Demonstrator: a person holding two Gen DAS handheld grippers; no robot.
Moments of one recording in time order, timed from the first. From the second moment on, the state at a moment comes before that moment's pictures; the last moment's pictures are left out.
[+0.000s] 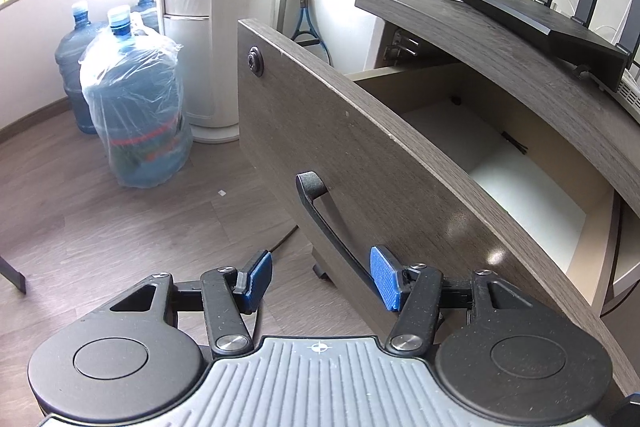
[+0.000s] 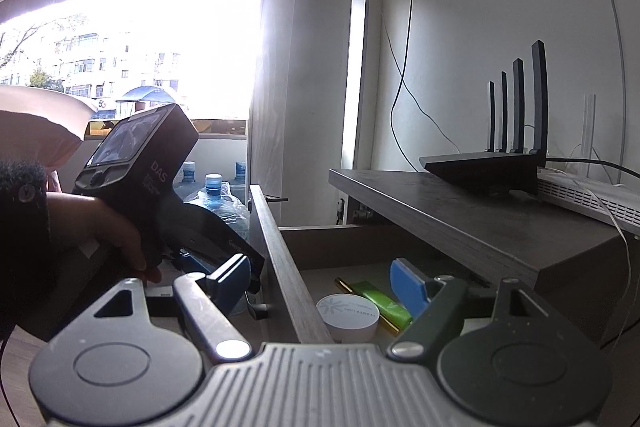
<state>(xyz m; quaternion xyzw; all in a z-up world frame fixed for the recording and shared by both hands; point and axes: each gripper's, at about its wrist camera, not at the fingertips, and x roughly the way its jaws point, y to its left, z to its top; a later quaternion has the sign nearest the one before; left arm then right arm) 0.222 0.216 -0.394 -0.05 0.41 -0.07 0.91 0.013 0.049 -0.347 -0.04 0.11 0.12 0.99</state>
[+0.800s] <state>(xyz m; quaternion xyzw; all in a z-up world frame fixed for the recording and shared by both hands) 0.197 0.249 -0.396 -0.05 0.39 -0.05 0.92 0.012 0.044 -0.338 -0.01 0.12 0.21 0.97</state>
